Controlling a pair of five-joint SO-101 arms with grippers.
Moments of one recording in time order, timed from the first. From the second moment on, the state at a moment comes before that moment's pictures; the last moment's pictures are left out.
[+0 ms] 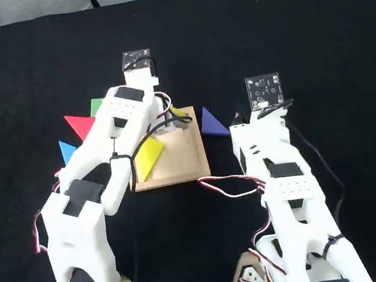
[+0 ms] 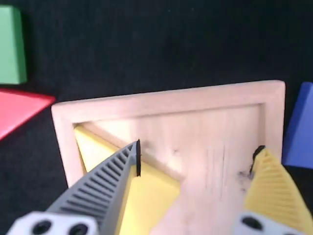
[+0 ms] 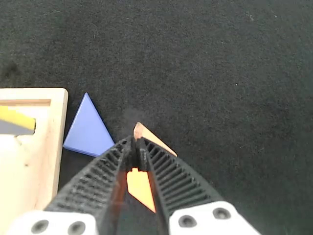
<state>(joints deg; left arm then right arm) 14.9 25.4 0.3 57.9 17.8 1.3 -38.5 75.3 11.8 5.0</state>
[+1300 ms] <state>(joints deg) 25.2 16.0 14.4 58.8 2.1 1.8 -38.5 75.3 11.8 5.0</state>
